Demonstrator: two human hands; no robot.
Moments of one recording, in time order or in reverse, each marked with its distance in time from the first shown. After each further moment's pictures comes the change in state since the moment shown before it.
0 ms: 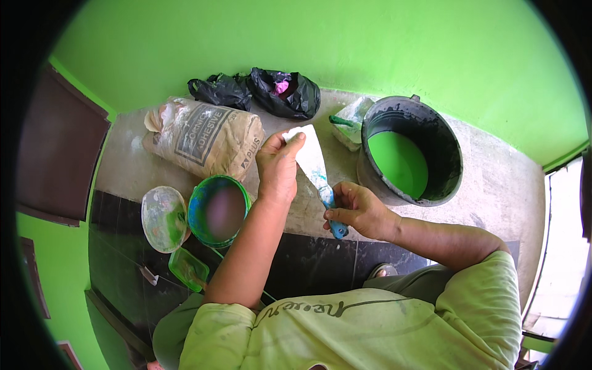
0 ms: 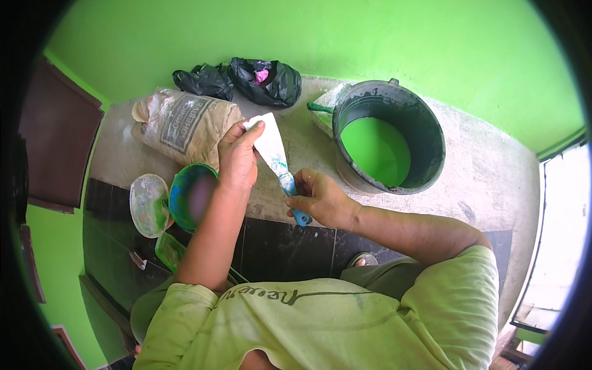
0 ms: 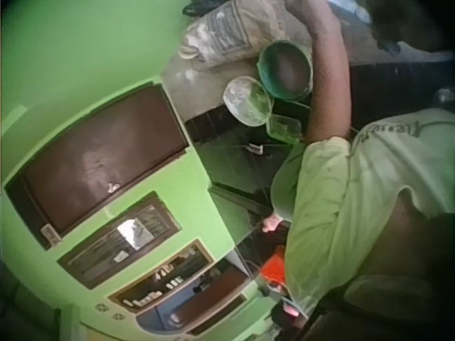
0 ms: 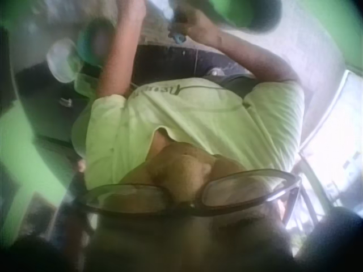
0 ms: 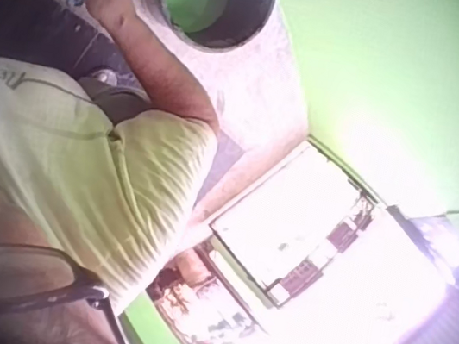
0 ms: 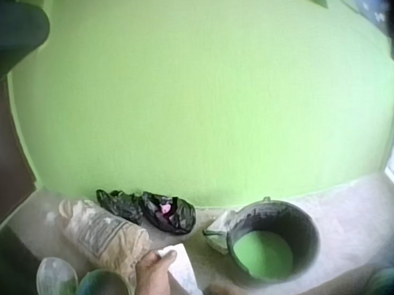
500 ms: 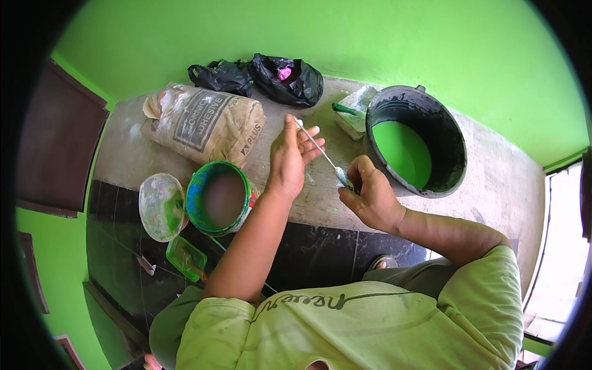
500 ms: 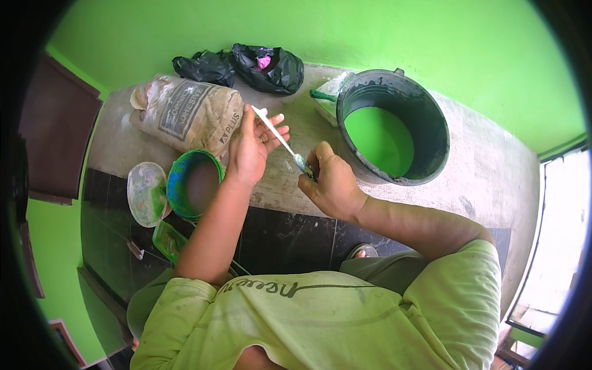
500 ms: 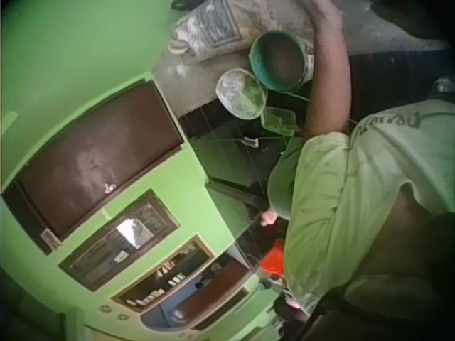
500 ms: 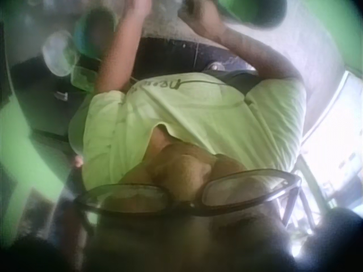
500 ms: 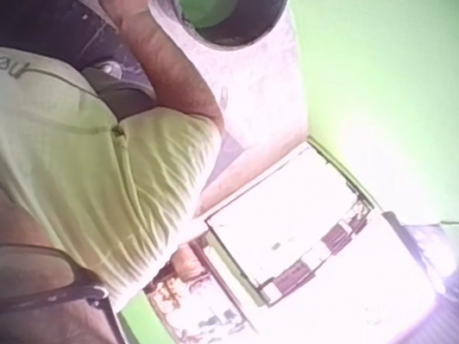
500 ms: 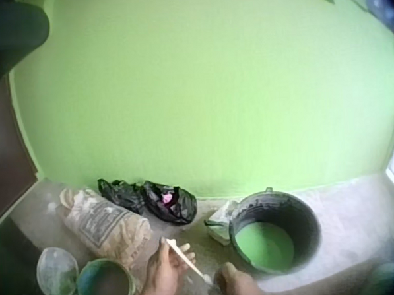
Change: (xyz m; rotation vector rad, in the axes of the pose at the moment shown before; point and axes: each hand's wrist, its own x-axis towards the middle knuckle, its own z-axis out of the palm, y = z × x) left_hand -0.010 -0.008 -0.004 0.015 -0.047 -0.192; right_hand -0.006 -0.001 0.001 -0.752 0.421 -0.240
